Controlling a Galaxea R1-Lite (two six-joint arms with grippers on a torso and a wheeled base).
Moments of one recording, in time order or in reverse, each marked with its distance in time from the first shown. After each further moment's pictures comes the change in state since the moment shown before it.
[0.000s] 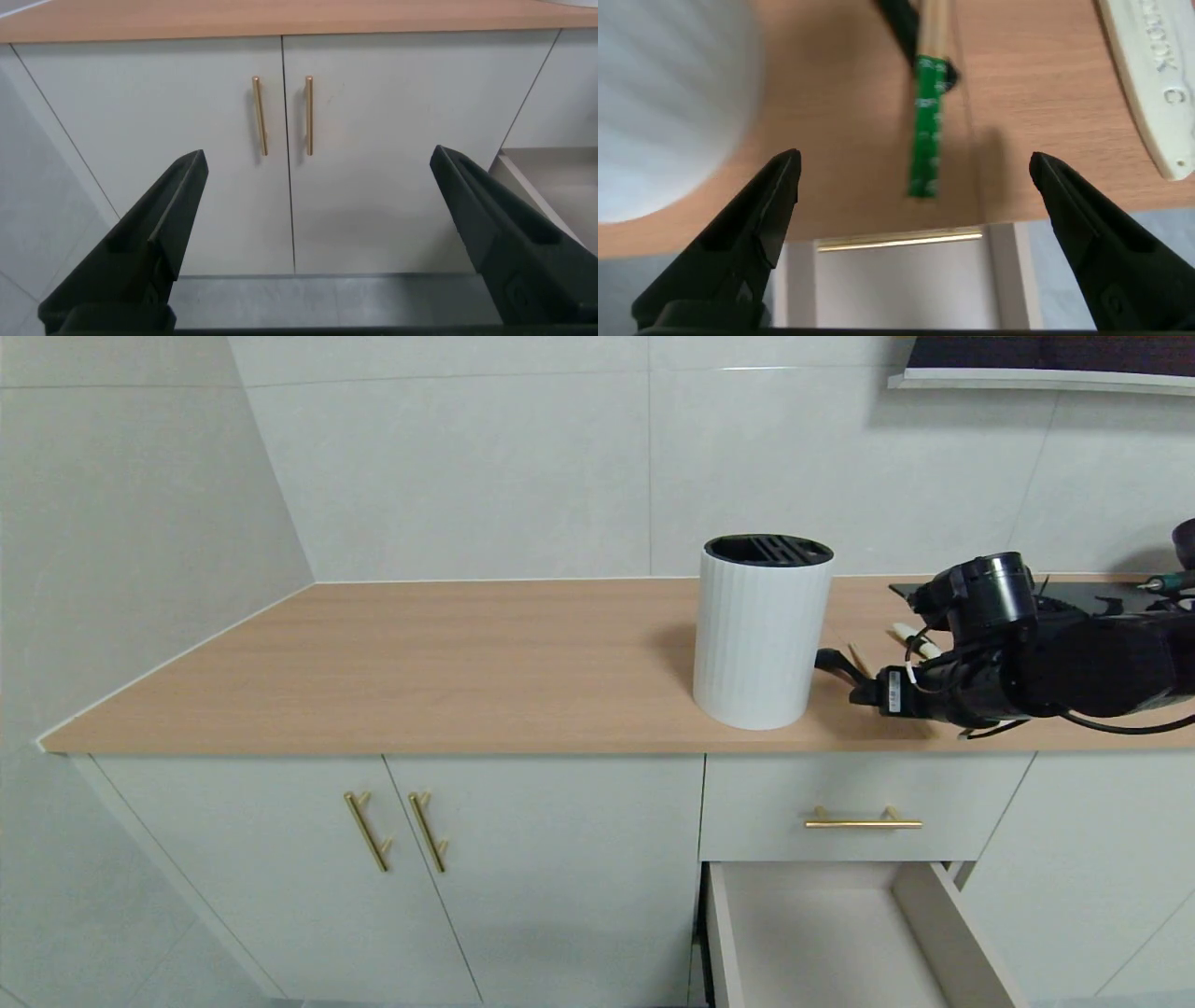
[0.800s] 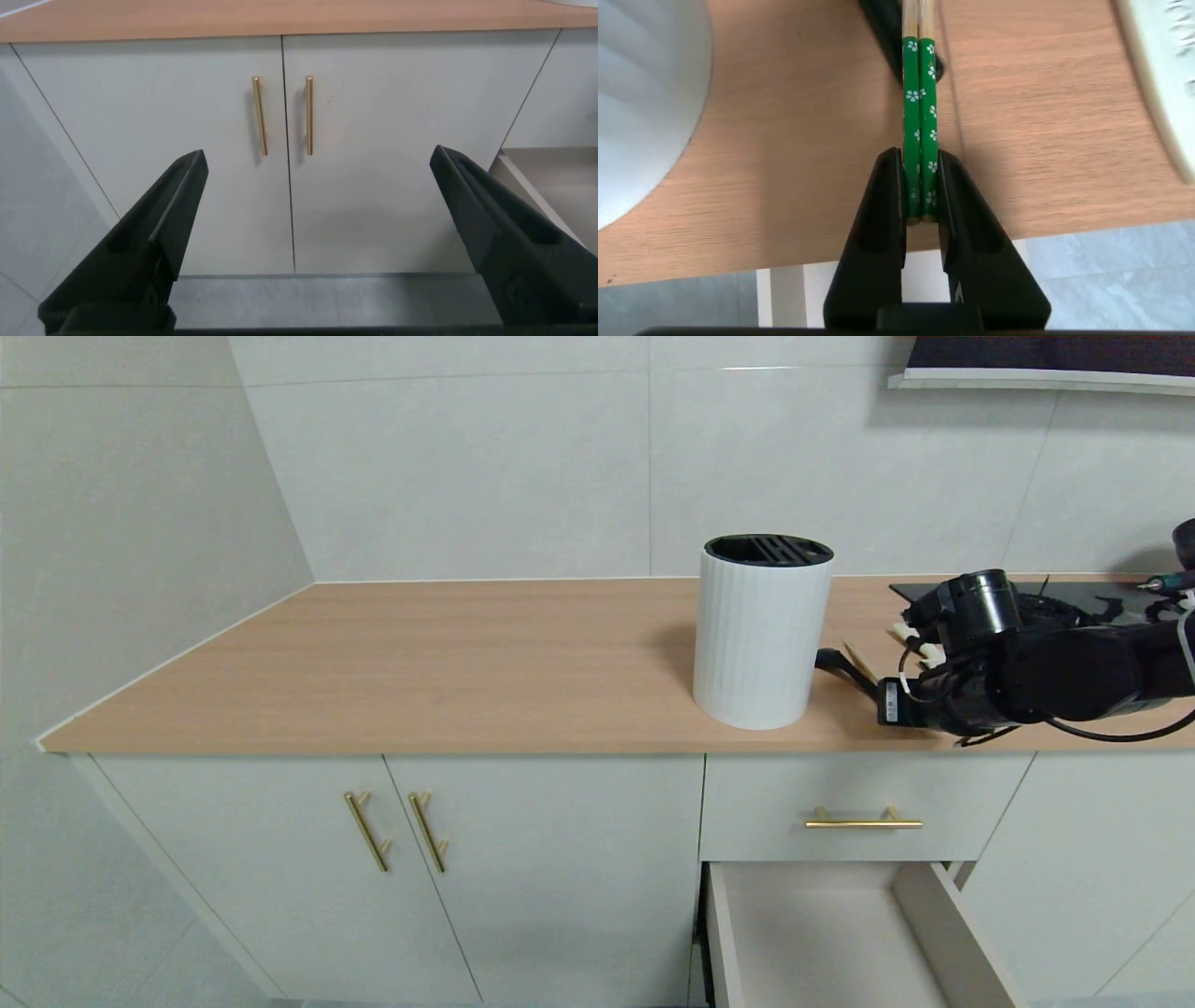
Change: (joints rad) left arm 0.000 0.000 0.000 0.000 0.000 0.000; right arm -0.021 0.049 -0.016 0.001 -0.001 0.000
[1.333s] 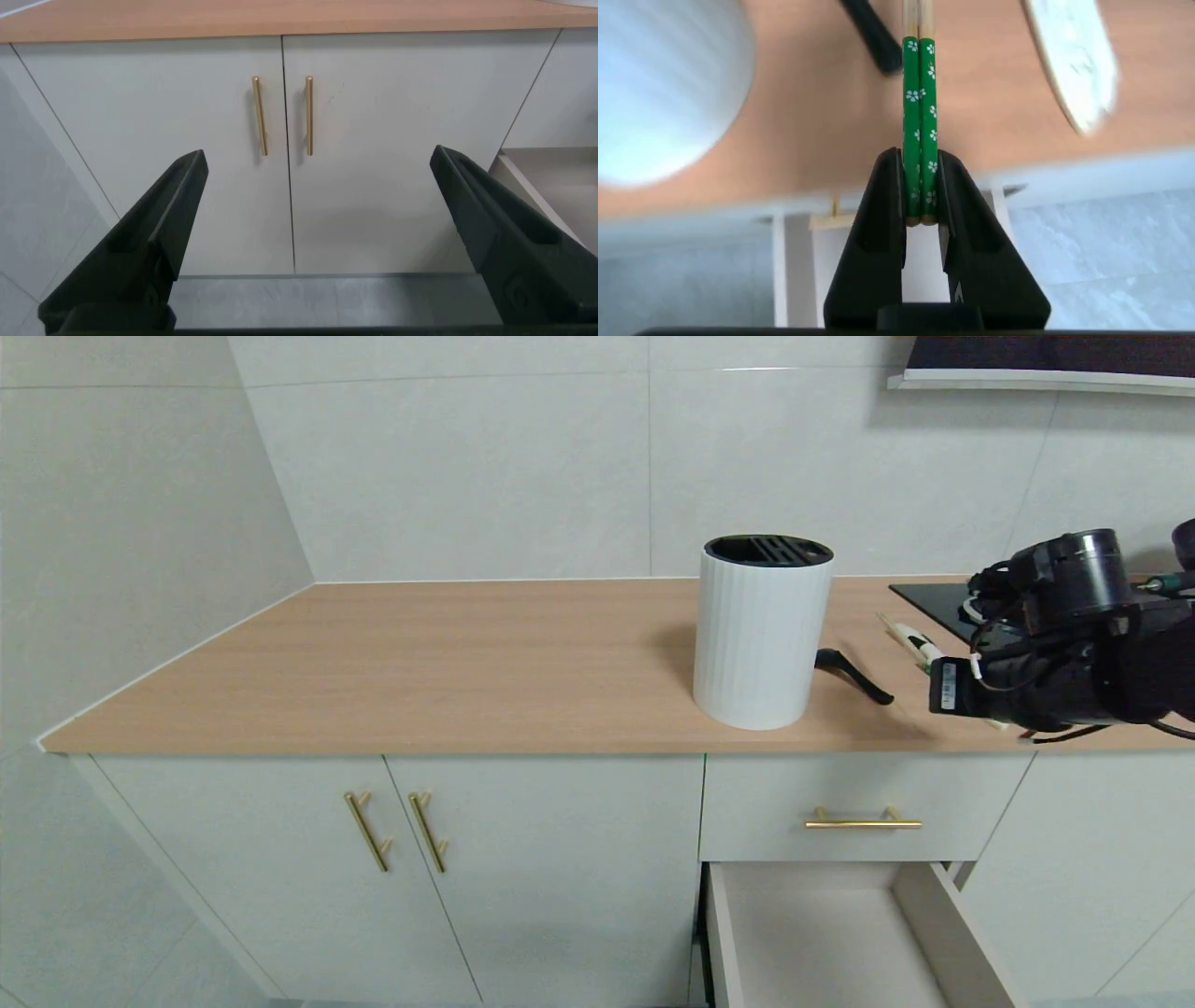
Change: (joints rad) left arm 0.000 0.000 0.000 0.000 0.000 0.000; right arm 0.000 -0.244 0.156 0.007 0.008 0.013
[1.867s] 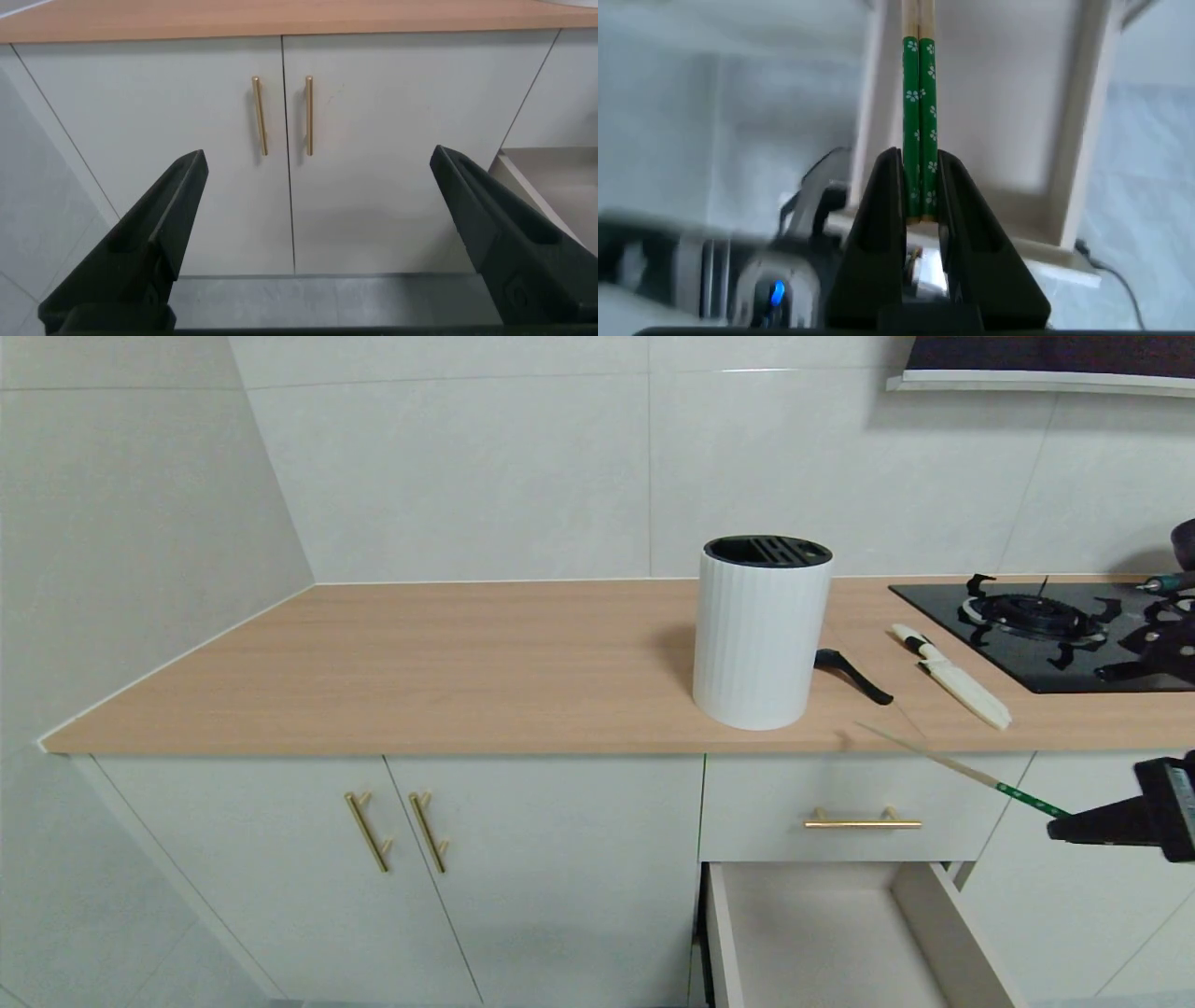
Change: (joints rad) left arm 0.000 0.000 0.001 0.000 0.000 0.000; right arm -0.003 -0.457 0.093 0.639 0.424 -0.037
